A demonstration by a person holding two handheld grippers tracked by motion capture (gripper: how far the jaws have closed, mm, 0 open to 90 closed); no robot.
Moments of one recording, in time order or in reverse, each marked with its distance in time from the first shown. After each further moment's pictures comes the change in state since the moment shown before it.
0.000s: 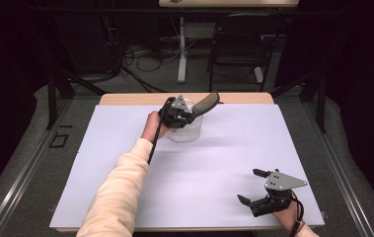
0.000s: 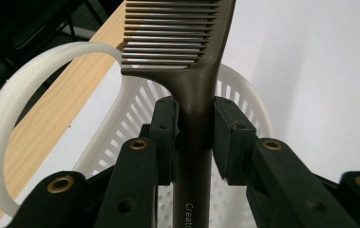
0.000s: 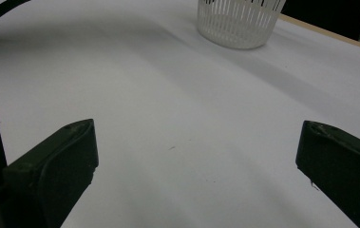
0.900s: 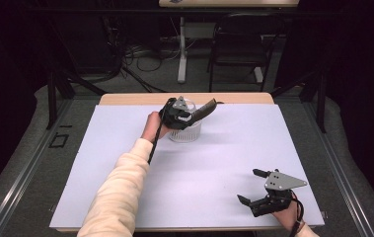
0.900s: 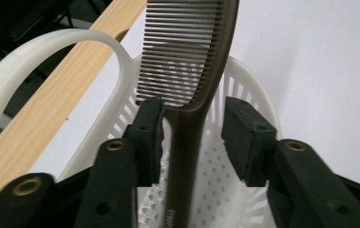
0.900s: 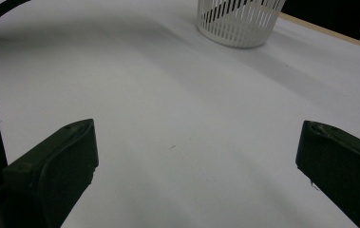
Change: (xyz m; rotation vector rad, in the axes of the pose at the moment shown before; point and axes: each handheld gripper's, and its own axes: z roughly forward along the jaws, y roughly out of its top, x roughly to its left) left arm 0.001 -0.002 0.002 0.023 -0.003 -0.014; right arm 0.000 0.000 0.000 0.004 0.001 -0.001
